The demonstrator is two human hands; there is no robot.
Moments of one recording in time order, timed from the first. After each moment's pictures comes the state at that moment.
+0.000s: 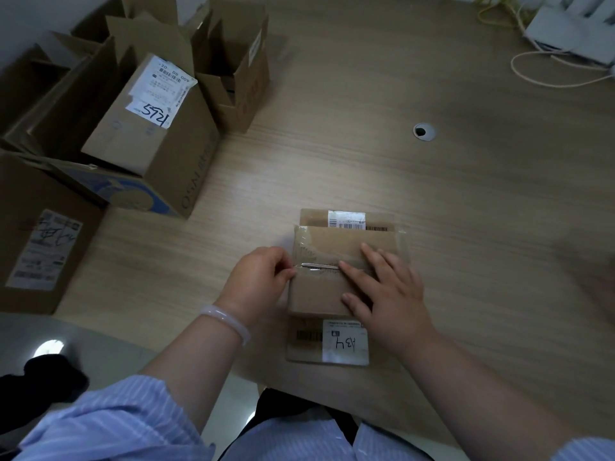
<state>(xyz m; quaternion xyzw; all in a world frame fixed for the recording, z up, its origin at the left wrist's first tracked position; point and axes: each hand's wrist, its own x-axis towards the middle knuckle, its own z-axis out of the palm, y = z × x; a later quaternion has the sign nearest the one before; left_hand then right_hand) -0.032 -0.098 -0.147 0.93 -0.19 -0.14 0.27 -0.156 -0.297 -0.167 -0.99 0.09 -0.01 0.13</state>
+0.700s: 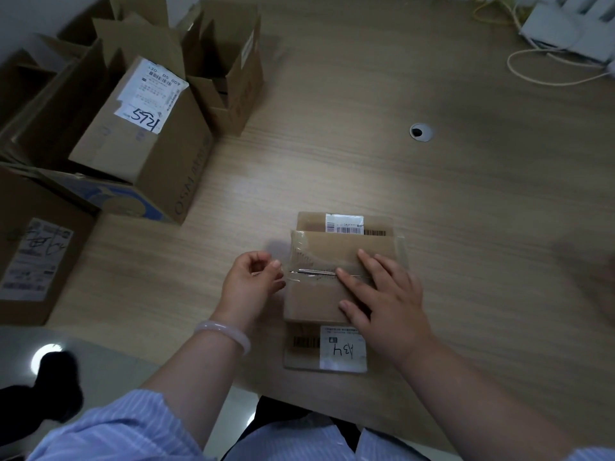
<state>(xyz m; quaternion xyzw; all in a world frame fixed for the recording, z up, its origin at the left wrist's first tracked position) -0.037 -0.107 -0.162 0.70 0.16 -0.21 0.66 -0.158 -0.298 -0.169 -0.99 0.08 -0.01 0.13</state>
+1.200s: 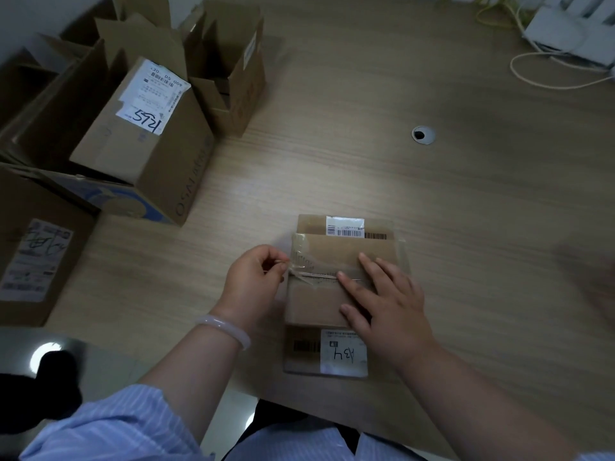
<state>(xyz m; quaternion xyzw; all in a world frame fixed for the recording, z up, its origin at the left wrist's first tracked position) -0.027 -0.110 -0.152 0.84 -0.01 -0.16 0.52 -0.156 -0.298 -0.170 -0.99 0.08 -0.02 0.11</state>
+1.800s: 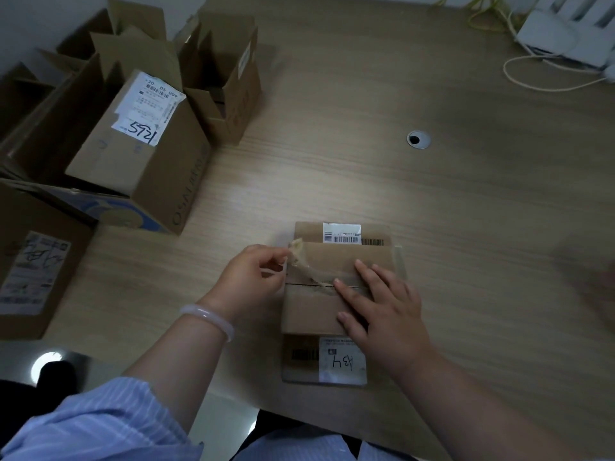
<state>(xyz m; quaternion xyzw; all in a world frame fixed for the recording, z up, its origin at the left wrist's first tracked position) -0.005 -0.106 -0.142 0.87 -0.16 -0.20 0.43 -0.156 -0.297 -0.167 -0.99 0.08 -0.02 0.12</state>
